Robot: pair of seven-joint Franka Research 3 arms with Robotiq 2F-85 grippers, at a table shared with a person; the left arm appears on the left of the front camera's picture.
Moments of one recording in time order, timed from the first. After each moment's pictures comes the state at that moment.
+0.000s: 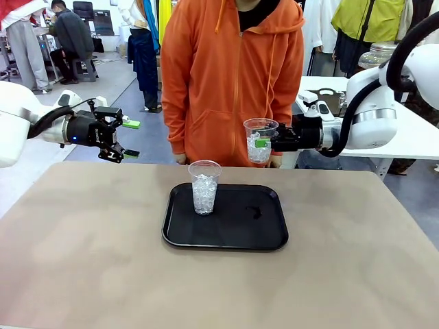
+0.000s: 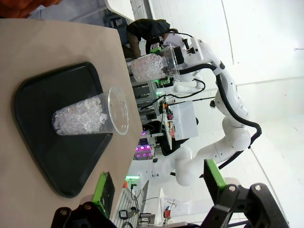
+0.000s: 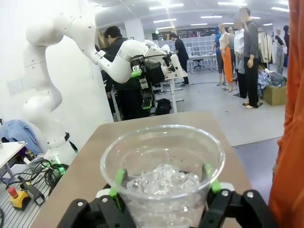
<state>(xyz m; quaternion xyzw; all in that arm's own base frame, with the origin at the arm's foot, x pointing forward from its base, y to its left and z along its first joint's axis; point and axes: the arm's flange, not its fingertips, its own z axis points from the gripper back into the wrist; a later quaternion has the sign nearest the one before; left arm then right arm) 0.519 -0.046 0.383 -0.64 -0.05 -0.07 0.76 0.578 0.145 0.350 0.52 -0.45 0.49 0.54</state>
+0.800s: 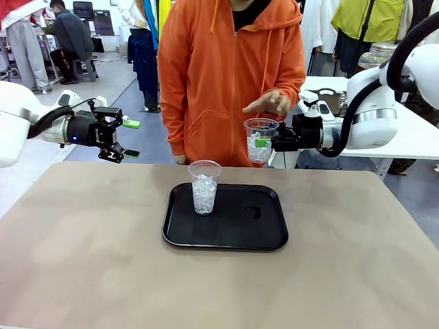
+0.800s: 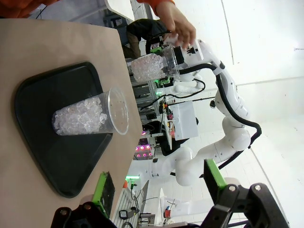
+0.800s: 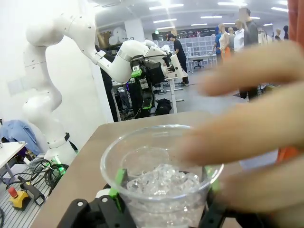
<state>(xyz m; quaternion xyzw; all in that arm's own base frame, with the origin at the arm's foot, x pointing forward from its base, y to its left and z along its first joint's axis) 0.519 -0.046 0.383 -0.64 -0.05 -0.07 0.76 0.578 0.145 0.350 0.52 -0.45 0.49 0.54</state>
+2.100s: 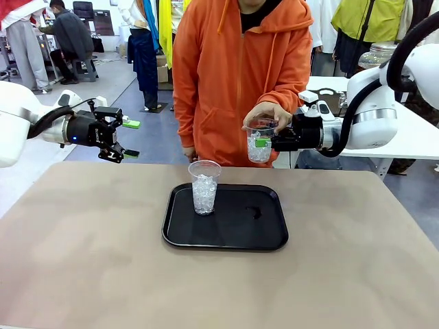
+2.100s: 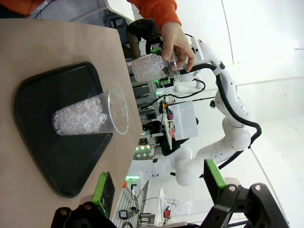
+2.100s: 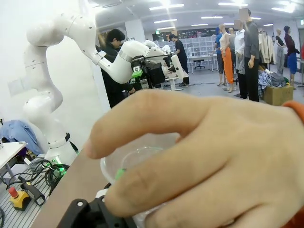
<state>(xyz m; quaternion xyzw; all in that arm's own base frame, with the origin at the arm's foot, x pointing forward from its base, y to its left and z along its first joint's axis) 0.519 -0.046 0.383 -0.64 -0.05 -0.07 0.76 0.578 0.145 0.350 0.52 -0.45 0.49 0.54</state>
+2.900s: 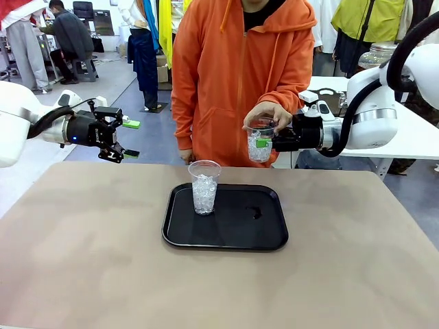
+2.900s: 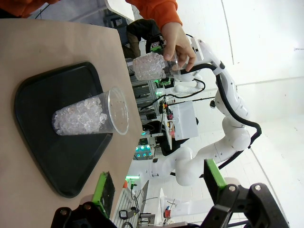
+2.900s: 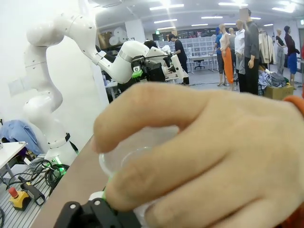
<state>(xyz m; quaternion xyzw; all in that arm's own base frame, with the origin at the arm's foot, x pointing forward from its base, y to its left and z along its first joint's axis) 0.519 -0.046 0.383 -0.64 -0.05 -0.07 0.76 0.578 0.144 0.350 0.52 -0.45 0.49 0.54</state>
